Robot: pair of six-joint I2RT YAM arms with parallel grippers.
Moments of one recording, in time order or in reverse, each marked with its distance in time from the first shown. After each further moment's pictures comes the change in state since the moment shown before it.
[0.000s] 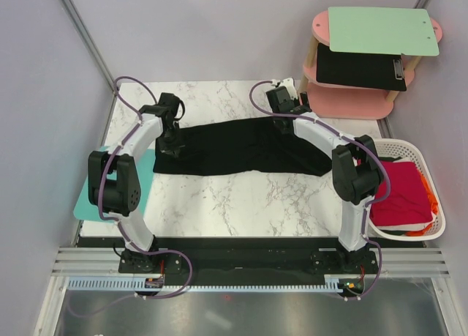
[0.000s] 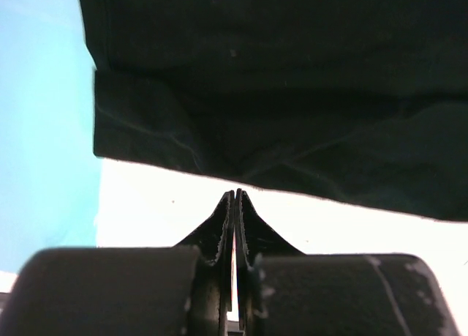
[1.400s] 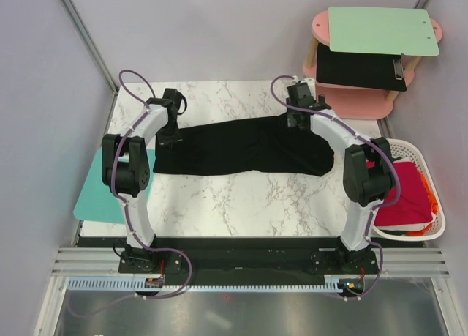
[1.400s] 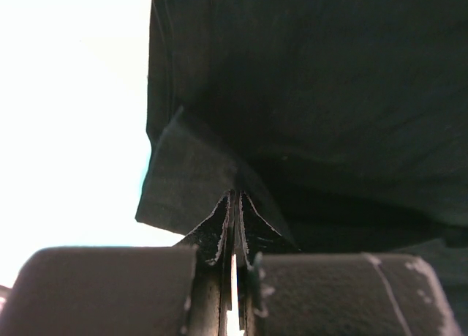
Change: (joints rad) left arm 0.027 0.224 0.178 -0.015 -0.175 -0.023; right arm -0.113 -0.055 -0.044 -0.049 -0.203 0.108
